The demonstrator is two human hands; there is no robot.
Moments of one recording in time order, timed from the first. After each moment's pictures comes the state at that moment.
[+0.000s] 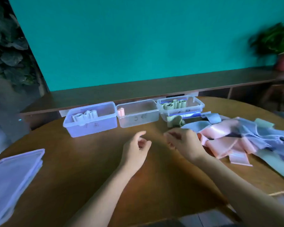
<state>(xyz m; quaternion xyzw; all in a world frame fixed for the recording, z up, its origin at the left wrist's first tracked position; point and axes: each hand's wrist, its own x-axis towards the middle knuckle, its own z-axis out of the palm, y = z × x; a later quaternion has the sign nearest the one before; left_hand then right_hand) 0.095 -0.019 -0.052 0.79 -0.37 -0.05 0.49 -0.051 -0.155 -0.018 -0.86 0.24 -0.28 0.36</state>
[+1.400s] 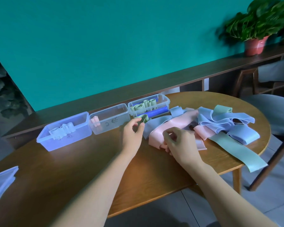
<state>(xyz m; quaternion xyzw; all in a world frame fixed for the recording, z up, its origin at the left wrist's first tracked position) 0.022 -0.125 -0.029 0.78 -0.38 0.04 0.50 -0.151 -0.189 -0.039 -0.78 0.32 -0.40 0.37</state>
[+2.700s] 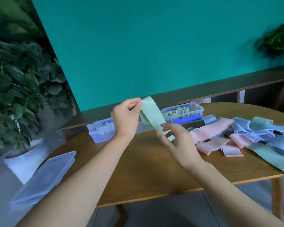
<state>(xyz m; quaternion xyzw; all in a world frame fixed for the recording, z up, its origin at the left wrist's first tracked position) 0.029 0.004 0.102 0.68 -0.32 0.17 0.64 -0.102 -0.094 0.009 -0.81 0.14 -0.45 0.35</state>
